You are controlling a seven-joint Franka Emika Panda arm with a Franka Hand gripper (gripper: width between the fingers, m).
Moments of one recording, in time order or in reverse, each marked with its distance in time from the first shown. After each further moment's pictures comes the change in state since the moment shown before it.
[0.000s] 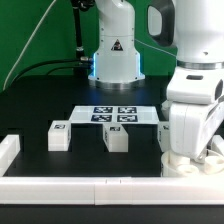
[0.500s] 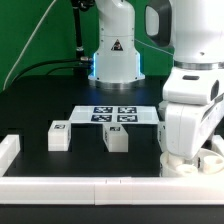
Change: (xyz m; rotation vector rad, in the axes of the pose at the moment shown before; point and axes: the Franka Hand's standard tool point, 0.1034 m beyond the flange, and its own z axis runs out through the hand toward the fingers) arm -0.005 0.004 0.000 -0.004 -0.004 0.008
